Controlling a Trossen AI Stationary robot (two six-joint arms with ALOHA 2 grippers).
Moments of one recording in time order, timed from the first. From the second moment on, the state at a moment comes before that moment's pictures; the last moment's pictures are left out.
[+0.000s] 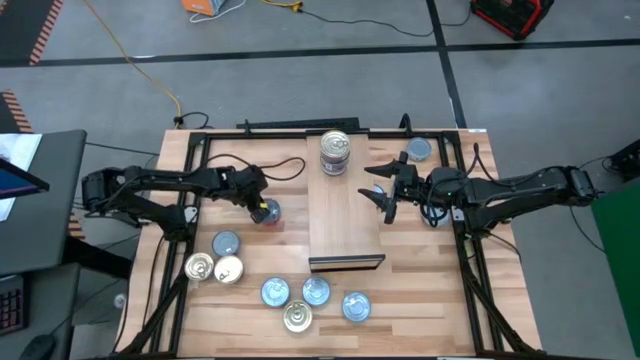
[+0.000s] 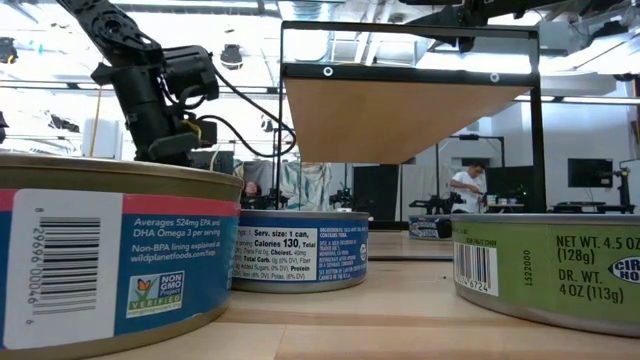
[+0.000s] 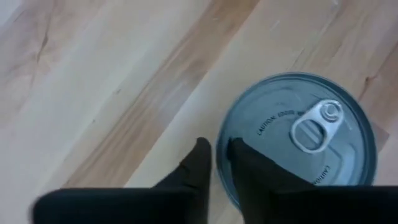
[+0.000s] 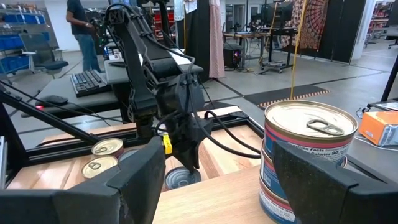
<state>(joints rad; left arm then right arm) 0.36 1.29 0.63 -0.44 -0.11 -0.25 0.04 0.97 0.67 0.28 0.34 0.06</state>
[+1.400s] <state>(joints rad) 0.43 1.24 0.63 -0.55 -0.04 -0.01 0.04 0.97 0.67 0.27 0.34 0.06</state>
